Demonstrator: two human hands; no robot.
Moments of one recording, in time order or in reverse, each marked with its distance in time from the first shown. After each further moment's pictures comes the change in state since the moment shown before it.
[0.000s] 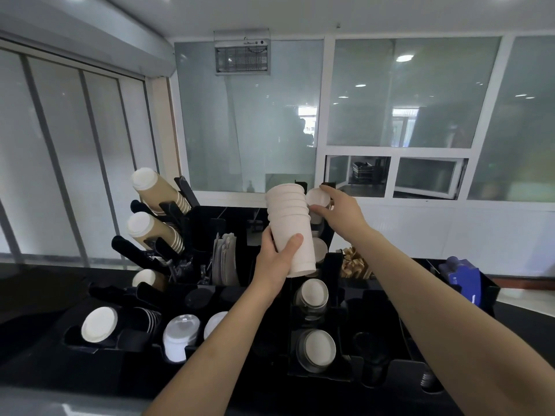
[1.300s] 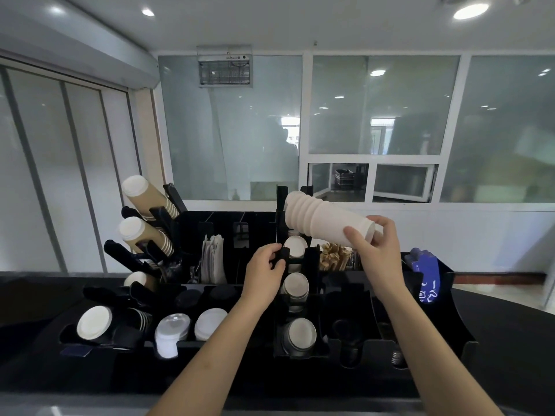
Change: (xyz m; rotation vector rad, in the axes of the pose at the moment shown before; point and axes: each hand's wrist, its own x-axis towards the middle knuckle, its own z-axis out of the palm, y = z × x) left_hand -0.043 -0.007 0.002 0.418 -0.024 0.148; right_hand -0.162 0.005 -0.067 0.657 0.361 0.185
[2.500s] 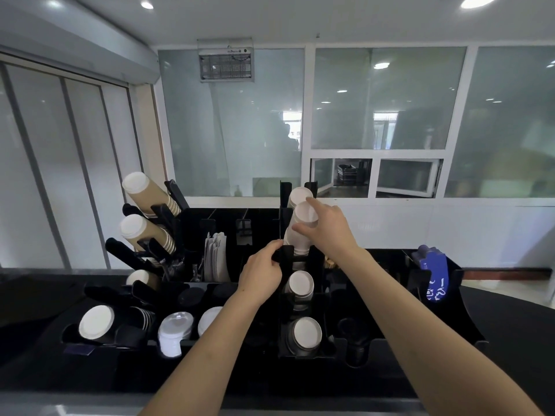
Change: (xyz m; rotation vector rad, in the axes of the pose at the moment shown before) left_hand 0.012 -0.005 -0.017 0.302 -0.129 -0.061; right_hand 0.045 -0.002 0.089 -0.749 -0.318 -0.280
